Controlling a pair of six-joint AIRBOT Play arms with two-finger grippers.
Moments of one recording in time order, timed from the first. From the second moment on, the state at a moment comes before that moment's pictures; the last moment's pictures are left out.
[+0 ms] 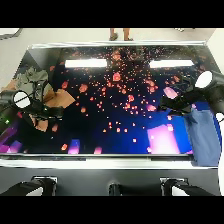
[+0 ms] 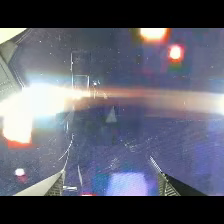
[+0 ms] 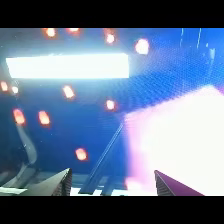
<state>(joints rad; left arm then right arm) -0.14 -1.17 1.13 1.49 -1.28 -1.73 -0.05 -1.33 1.36 -1.31 1.49 1.65</state>
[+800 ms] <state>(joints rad) -0.14 -1.17 1.13 1.49 -1.28 -1.73 -0.05 -1.33 1.36 -1.30 1.47 1.65</state>
